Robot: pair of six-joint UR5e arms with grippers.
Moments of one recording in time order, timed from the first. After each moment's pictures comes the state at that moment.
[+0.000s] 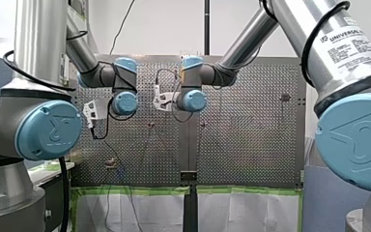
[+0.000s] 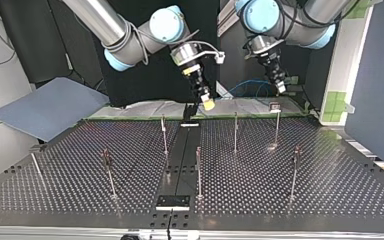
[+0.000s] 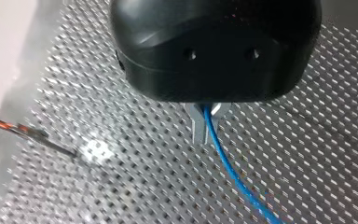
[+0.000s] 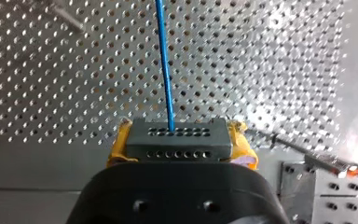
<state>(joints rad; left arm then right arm) -0.29 -1.62 -2.22 -2.48 -2.33 -1.78 2.46 -1.08 1.59 -0.56 1.64 1.52</state>
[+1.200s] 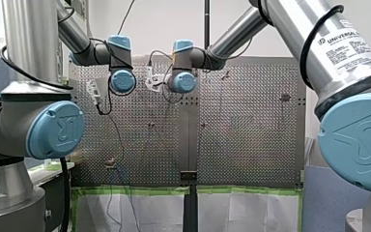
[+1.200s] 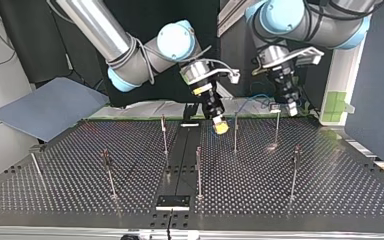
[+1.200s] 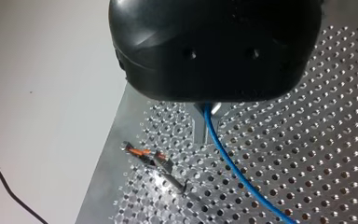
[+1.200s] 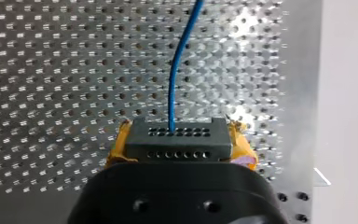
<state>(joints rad) -0.21 -1.49 -2.11 -2.52 -2.17 -1.79 2.48 -1.03 1.32 -0.41 1.65 1.55</state>
